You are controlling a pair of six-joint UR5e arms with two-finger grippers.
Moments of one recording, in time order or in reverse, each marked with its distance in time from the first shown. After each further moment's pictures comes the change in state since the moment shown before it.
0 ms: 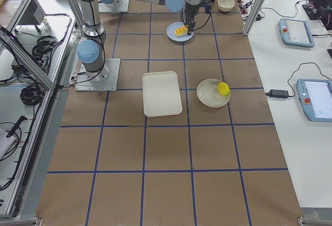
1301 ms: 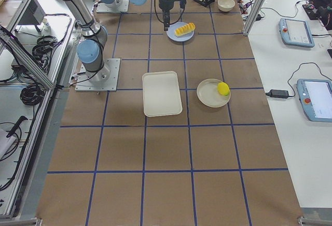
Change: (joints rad) left arm 0.001 -0.011 0.014 -0.030 0.053 -0.005; right arm 0.012 -0.260 0.228 0.008 0.030 -0.015
